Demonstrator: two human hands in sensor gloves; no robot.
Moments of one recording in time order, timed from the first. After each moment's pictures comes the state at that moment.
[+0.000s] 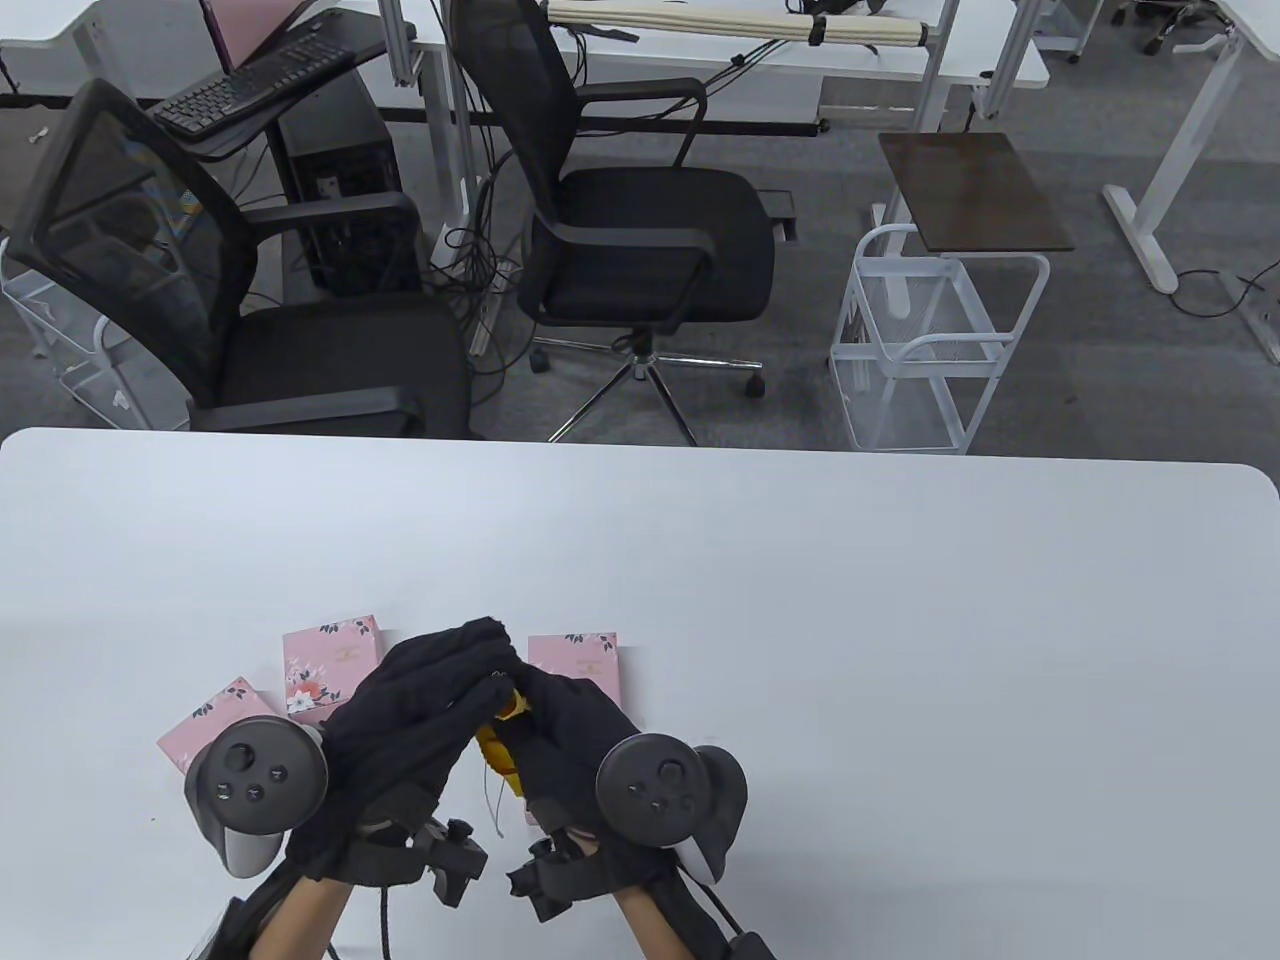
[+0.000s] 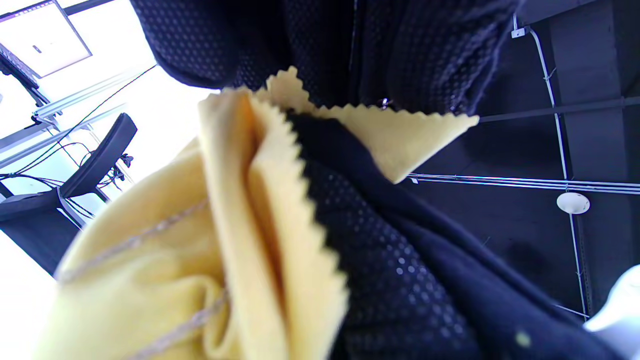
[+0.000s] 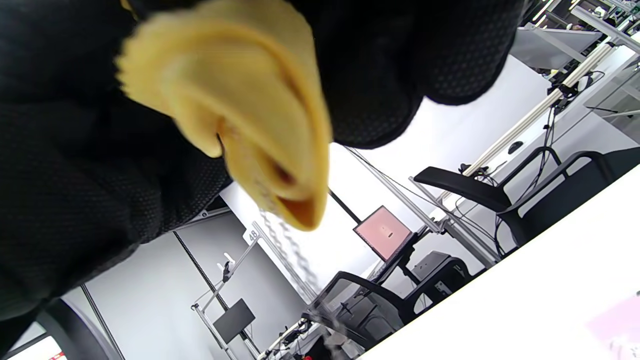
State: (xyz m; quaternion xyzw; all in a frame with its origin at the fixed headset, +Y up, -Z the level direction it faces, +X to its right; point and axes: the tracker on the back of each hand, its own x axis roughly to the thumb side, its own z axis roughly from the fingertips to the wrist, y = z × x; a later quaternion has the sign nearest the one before) left_hand -0.218 -0.585 -0.256 0.19 -0.17 0.48 0.84; right_hand -0.014 -0.622 -0.267 0.19 -0.16 0.86 0.46
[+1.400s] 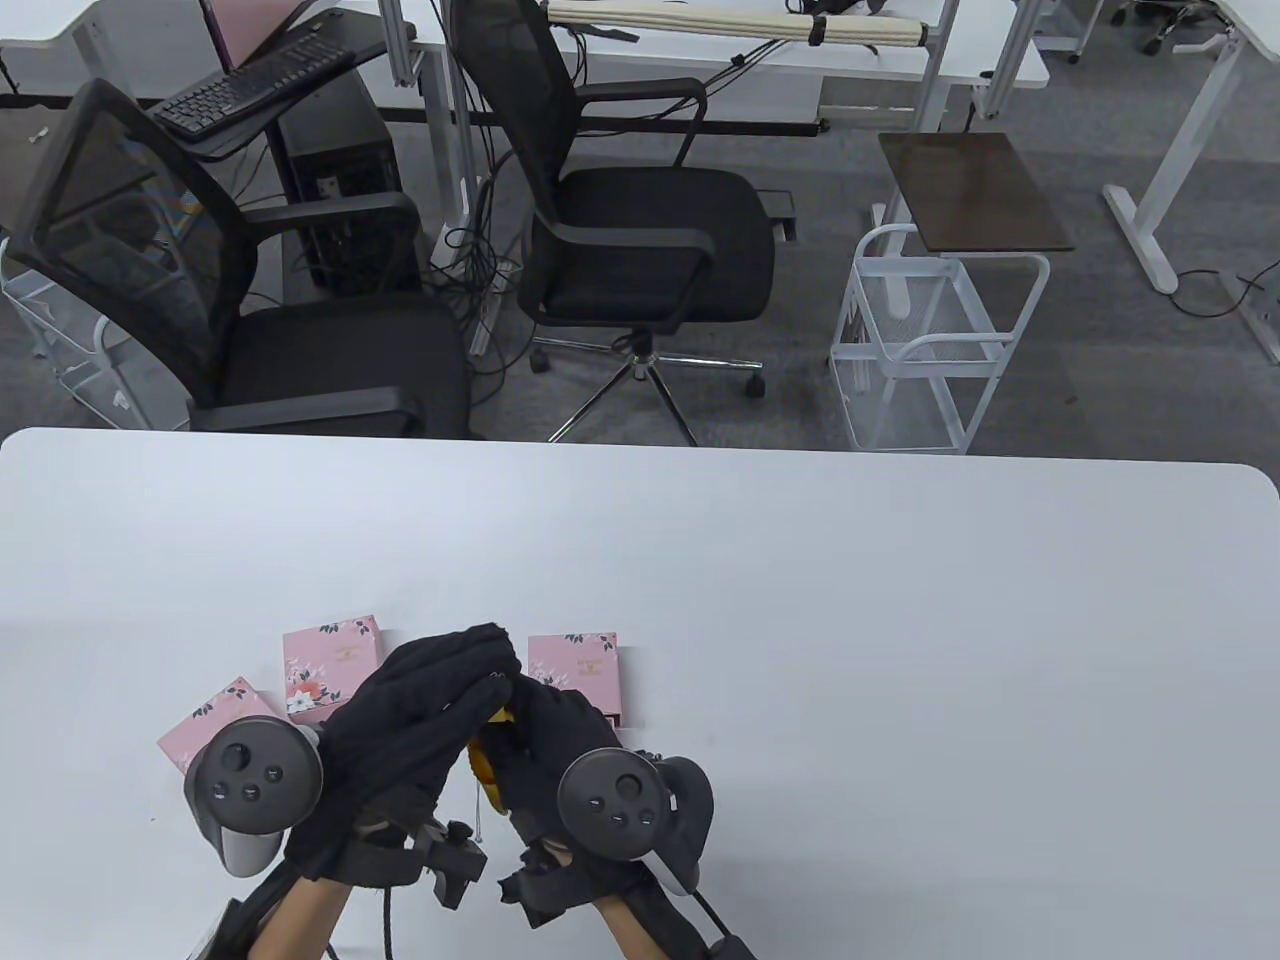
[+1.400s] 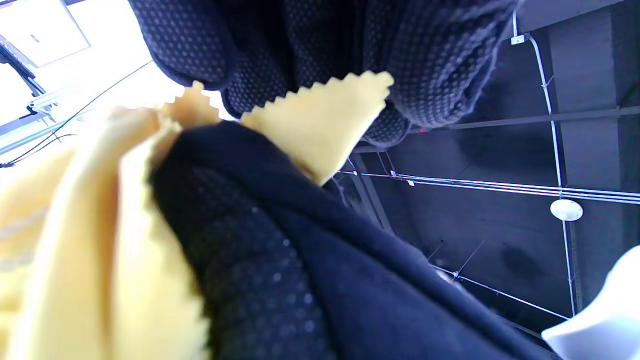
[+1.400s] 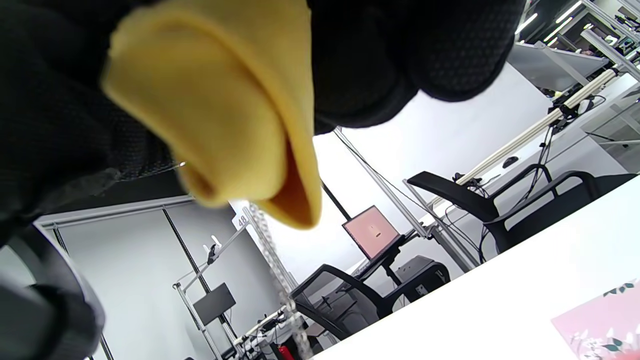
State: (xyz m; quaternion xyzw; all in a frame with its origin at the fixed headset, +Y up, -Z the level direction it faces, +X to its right) left_hand -0.218 -0.586 -0.256 0.19 -0.17 0.49 0.83; right_hand -0.029 -0.631 -0.262 0.19 -0.17 0.87 0.41
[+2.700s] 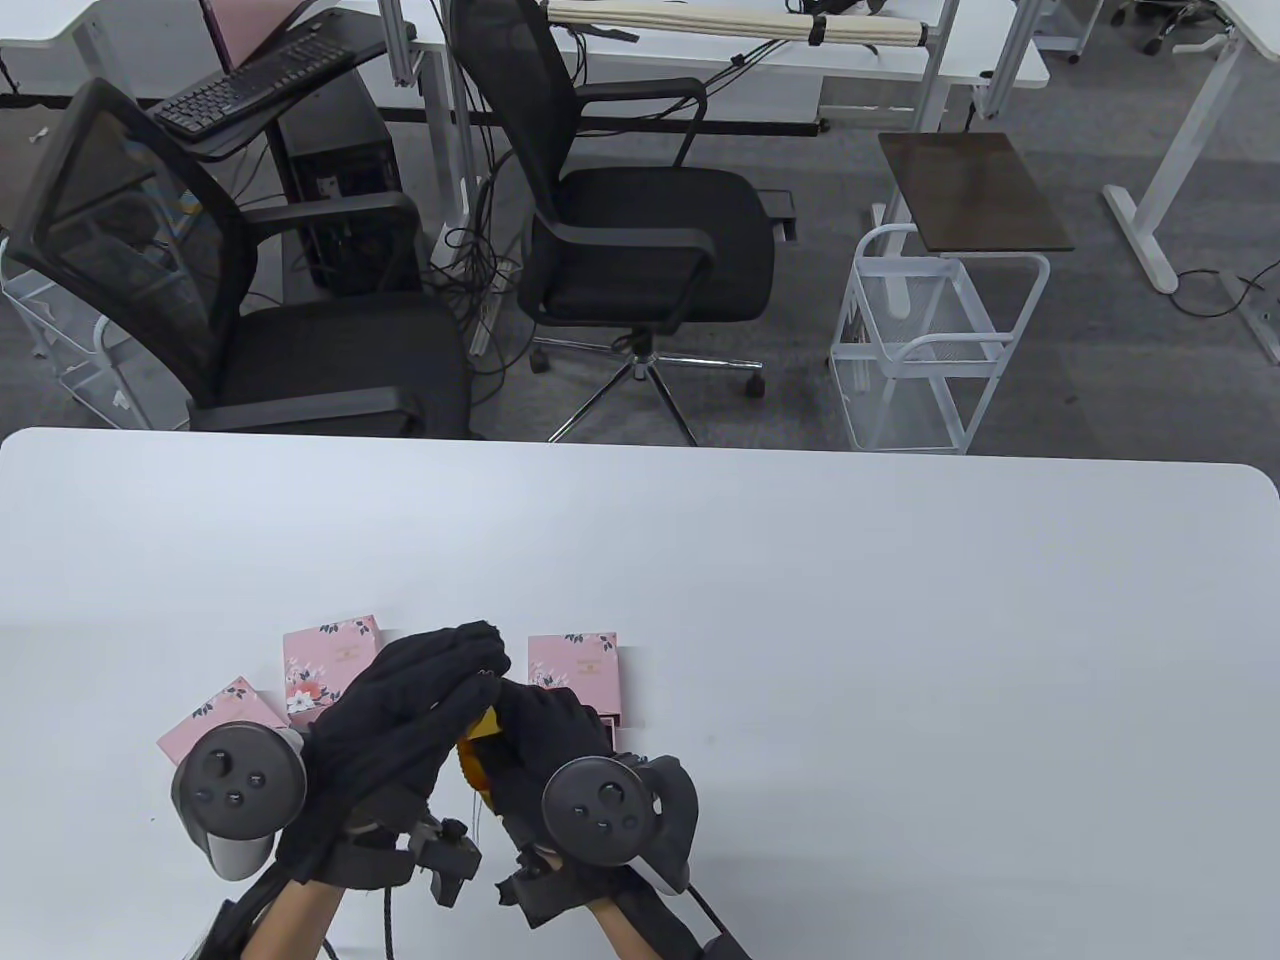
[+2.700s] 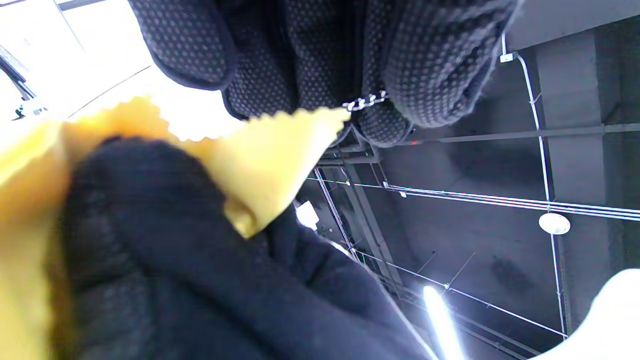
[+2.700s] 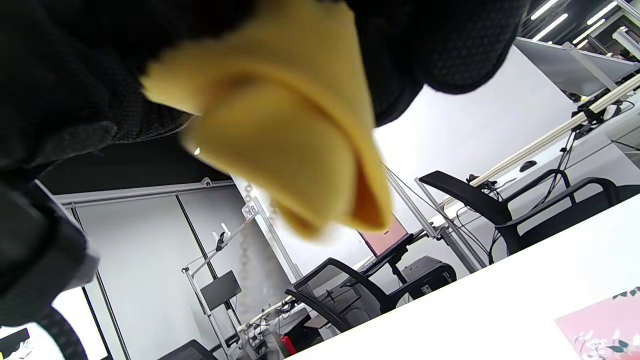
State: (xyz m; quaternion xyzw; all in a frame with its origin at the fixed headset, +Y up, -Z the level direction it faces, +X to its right) left_hand -0.223 -0.581 -0.252 0.21 -0.17 0.51 0.82; right_hand -0.037 -0.635 -0.262 0.21 -0.17 0.88 0.38
